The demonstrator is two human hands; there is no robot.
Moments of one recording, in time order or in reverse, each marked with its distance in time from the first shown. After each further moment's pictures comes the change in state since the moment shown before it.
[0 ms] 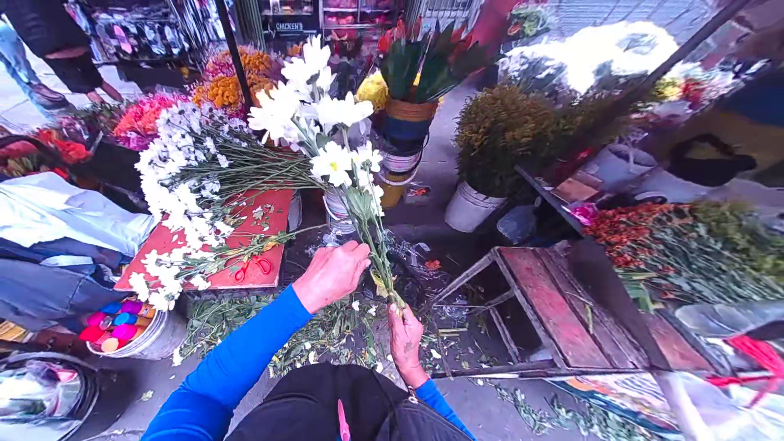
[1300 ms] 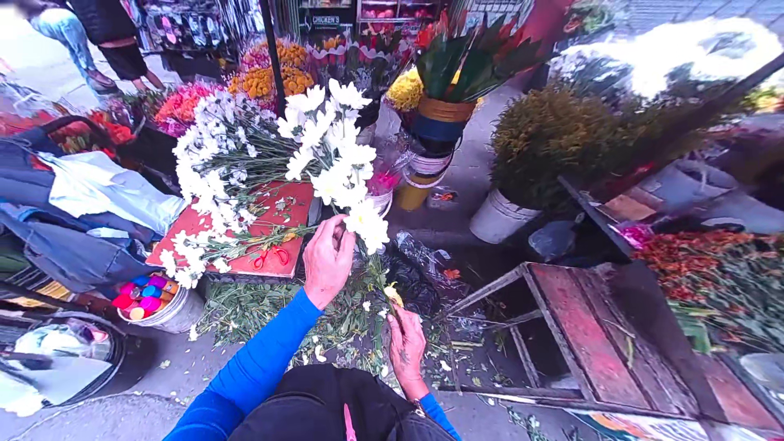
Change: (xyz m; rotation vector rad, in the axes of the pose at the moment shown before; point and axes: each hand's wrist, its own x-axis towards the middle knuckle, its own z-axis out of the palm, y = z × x) left_hand -0.019 -0.017 0.017 -0.234 0.660 -0.377; right_hand -0.020 0.009 0.011 -0.216 -0.051 -0.165
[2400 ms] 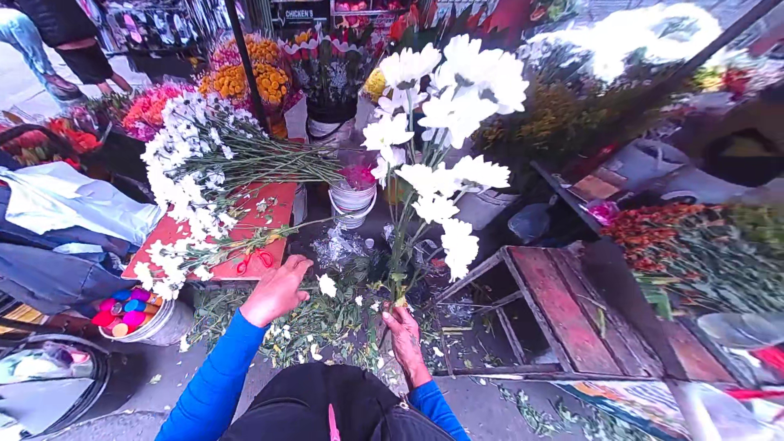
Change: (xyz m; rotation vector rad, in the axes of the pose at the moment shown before) left_hand -0.009 -0.037 -0.063 0.271 -0.981 -0.149; right_hand 0.001 0.043 -0.014 0.692 -0.127 0.530
